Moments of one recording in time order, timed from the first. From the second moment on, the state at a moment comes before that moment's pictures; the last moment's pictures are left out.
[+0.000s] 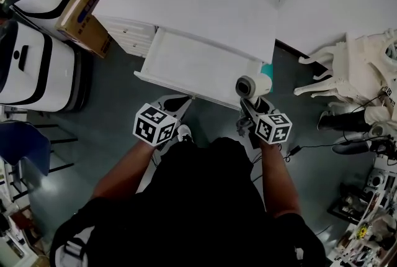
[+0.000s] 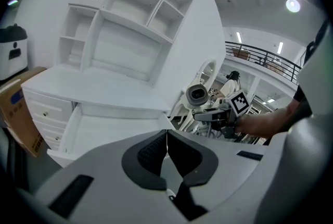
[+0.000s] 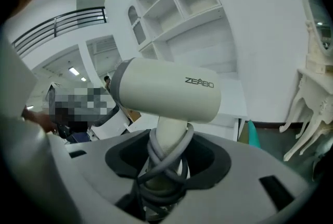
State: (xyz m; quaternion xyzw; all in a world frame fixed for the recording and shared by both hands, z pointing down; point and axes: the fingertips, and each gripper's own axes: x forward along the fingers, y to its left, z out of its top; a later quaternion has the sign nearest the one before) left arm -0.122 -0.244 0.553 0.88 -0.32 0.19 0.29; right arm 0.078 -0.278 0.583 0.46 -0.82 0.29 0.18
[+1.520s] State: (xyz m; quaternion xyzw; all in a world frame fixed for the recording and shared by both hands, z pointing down) left arm -0.161 -0.298 0.589 0.77 -0.48 0.20 0.37; right arm 0.019 -0.440 0.849 0.11 -0.78 0.03 0.62
